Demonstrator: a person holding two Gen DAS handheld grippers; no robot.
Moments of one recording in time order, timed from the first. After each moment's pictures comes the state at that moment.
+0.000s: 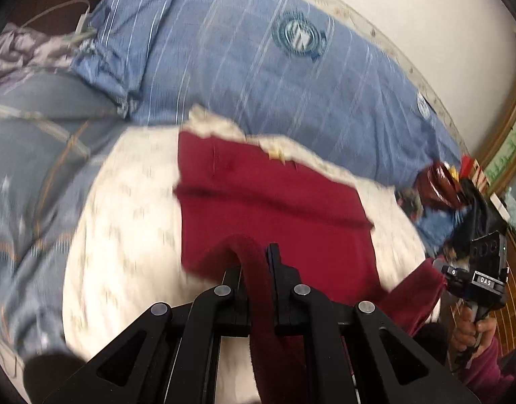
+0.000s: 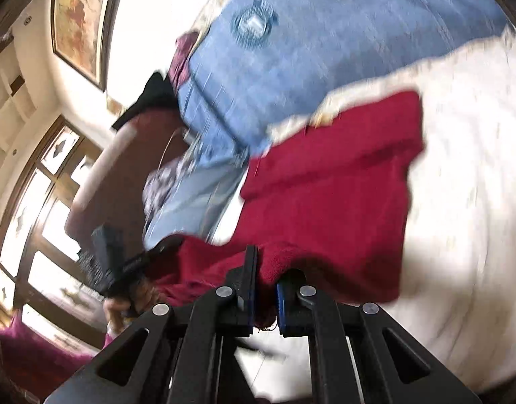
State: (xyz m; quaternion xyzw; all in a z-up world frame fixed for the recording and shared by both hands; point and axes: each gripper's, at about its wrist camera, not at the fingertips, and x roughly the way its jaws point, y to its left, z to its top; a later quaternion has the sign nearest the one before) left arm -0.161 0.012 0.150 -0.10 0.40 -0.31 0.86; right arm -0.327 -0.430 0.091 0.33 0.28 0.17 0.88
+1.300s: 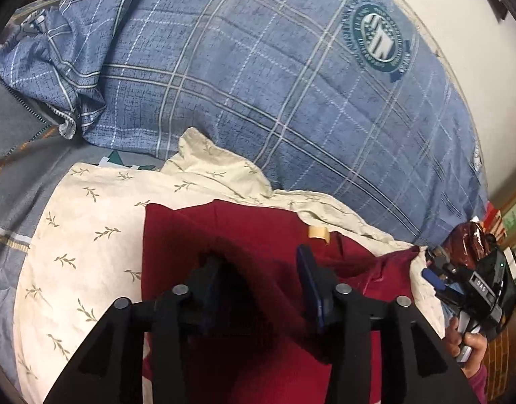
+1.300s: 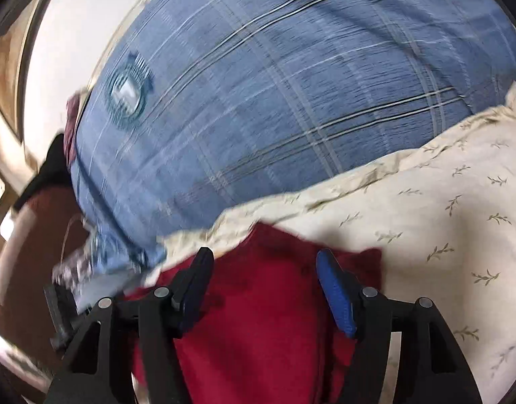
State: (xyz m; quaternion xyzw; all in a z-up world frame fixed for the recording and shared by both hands) left arm 0.085 -0.109 0.058 -0.15 0.43 -0.29 0.84; right arm -0.122 -0.513 0.074 0.30 0.29 0.01 0.91
